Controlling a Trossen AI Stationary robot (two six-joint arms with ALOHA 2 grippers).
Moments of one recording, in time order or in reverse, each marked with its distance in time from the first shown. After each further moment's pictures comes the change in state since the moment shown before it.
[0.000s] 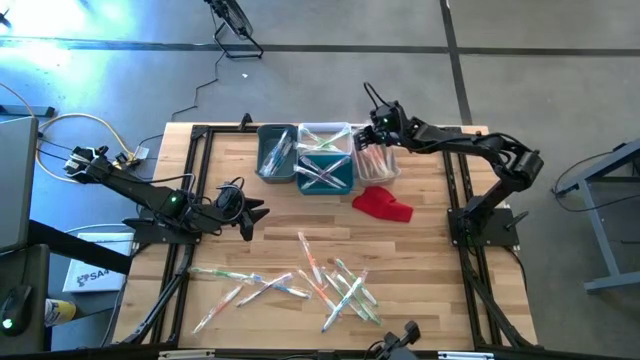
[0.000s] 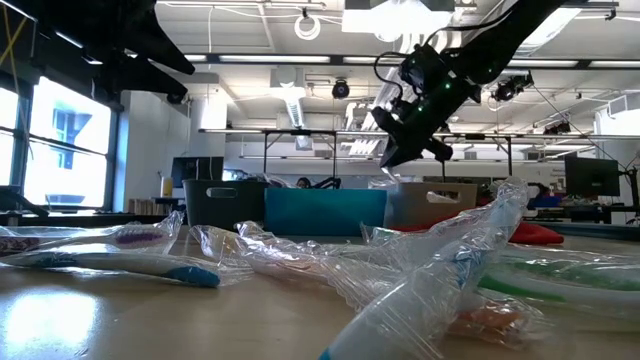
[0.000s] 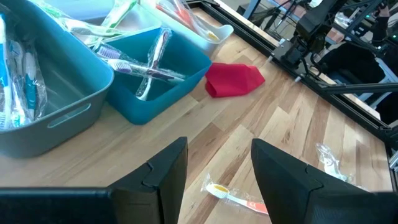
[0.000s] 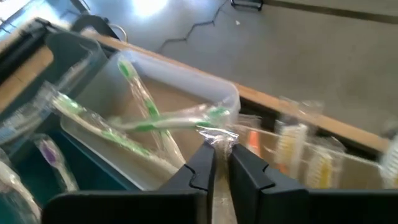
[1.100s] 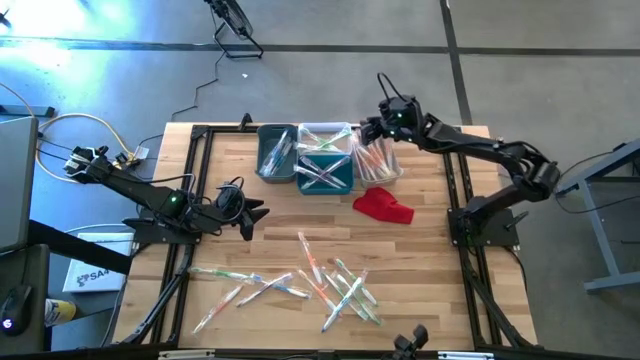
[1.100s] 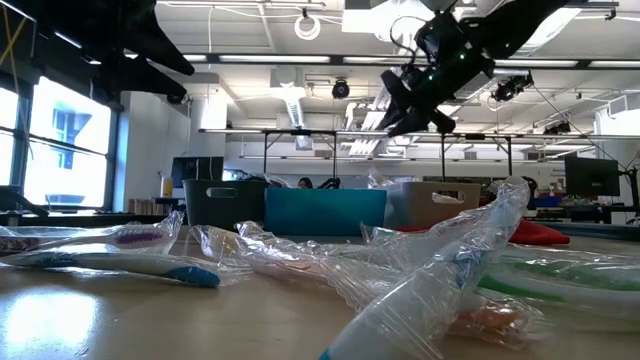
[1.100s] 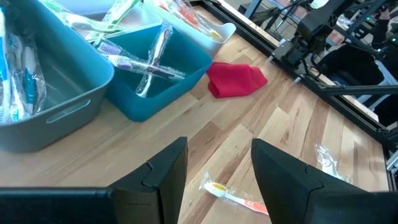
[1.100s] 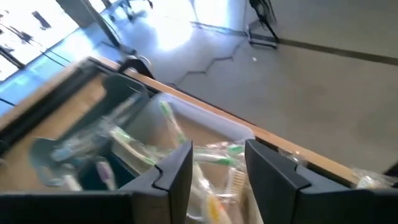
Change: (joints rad) left arm 0.000 0.000 0.000 -0.007 0.003 -0.026; right arm 0.000 -0.158 0.000 -0.010 -0.027 -0.046
